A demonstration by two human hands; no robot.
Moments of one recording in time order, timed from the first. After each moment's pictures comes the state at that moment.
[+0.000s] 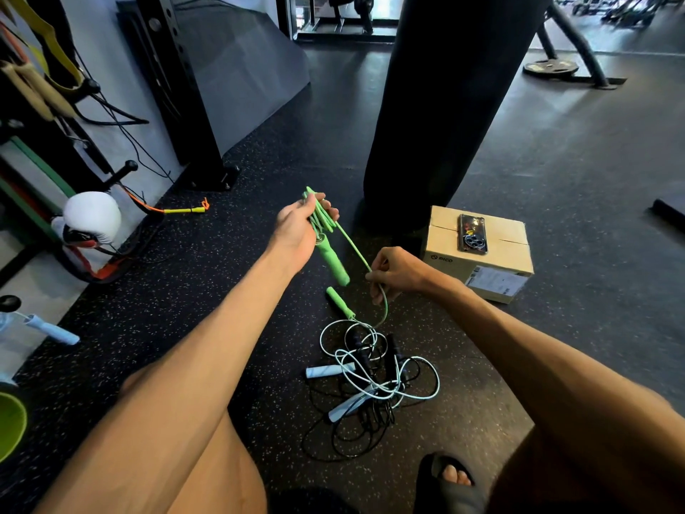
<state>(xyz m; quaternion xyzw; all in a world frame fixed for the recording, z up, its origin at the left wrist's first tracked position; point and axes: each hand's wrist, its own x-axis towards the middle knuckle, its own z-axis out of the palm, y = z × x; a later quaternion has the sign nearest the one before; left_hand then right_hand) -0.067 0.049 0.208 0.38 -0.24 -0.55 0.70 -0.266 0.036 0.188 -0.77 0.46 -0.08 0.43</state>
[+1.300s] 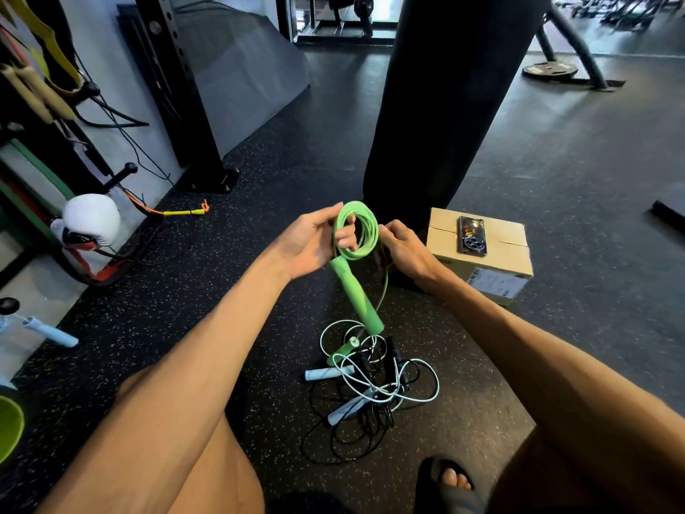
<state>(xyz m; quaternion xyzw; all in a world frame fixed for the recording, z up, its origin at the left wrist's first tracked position) -0.078 0.072 0.226 0.31 -0.37 -0.74 0.47 -0.262 0.030 0.200 -0.68 0.45 -0.32 0.48</state>
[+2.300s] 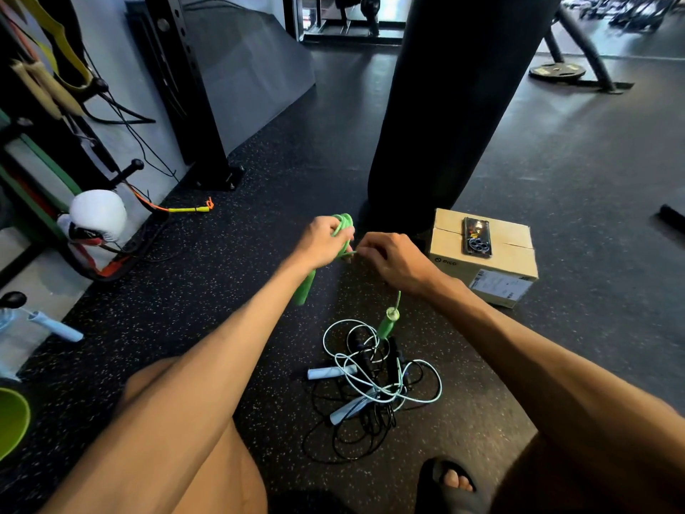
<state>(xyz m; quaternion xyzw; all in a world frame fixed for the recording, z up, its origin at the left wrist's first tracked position) -0.077 0.051 0.193 0.68 -0.57 -0.27 0.37 -0.256 0.039 0.199 -0.88 0.33 -0.25 0.22</state>
